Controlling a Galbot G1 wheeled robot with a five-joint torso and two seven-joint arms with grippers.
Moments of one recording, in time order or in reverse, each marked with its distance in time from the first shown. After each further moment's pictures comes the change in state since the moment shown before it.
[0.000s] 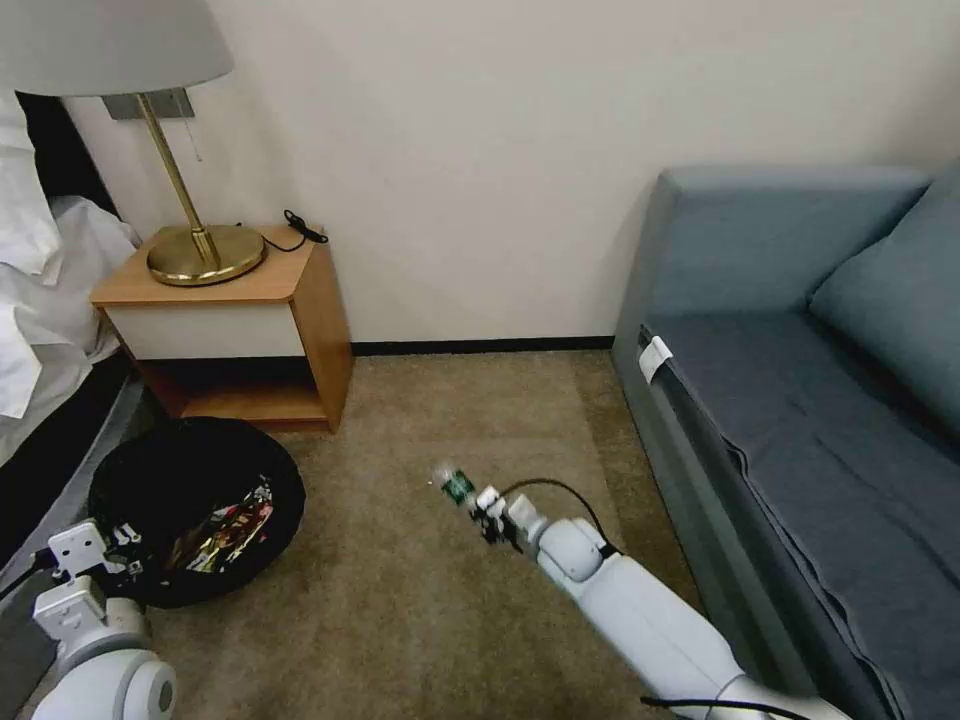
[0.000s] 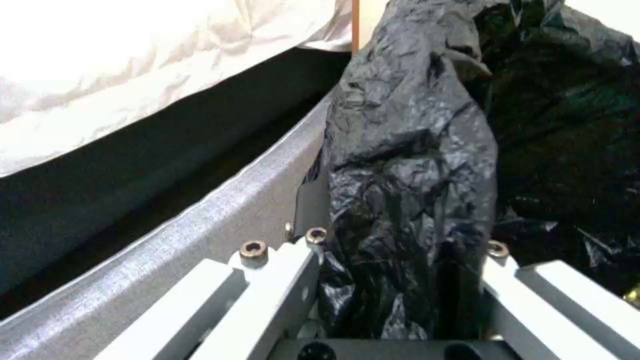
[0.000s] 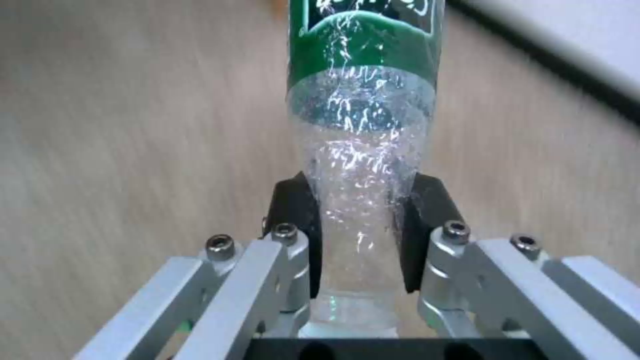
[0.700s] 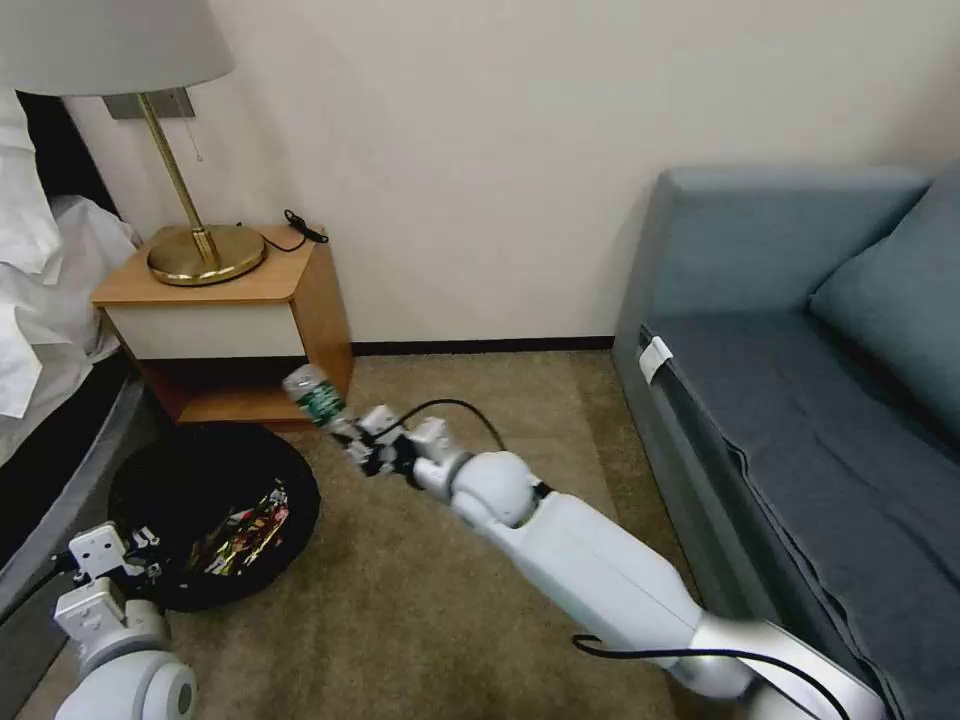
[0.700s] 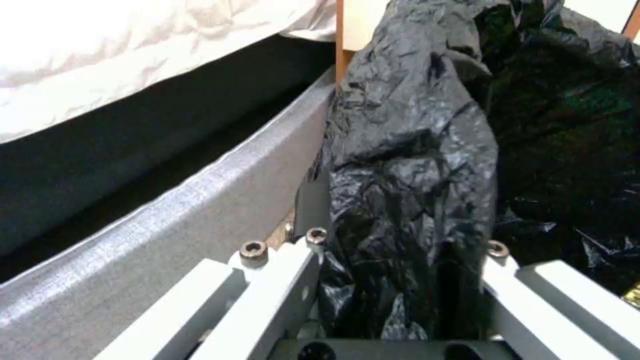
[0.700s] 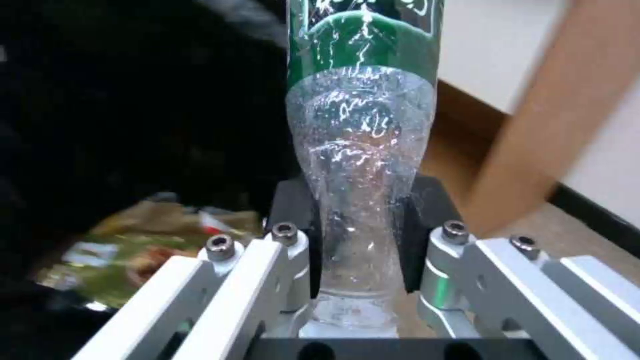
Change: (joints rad) left arm -0.008 -0.034 0.039 -0.025 0.007 0.015 -0.016; right arm 0.236 0.136 -0.326 0.141 0.319 -0.036 0.091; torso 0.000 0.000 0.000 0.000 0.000
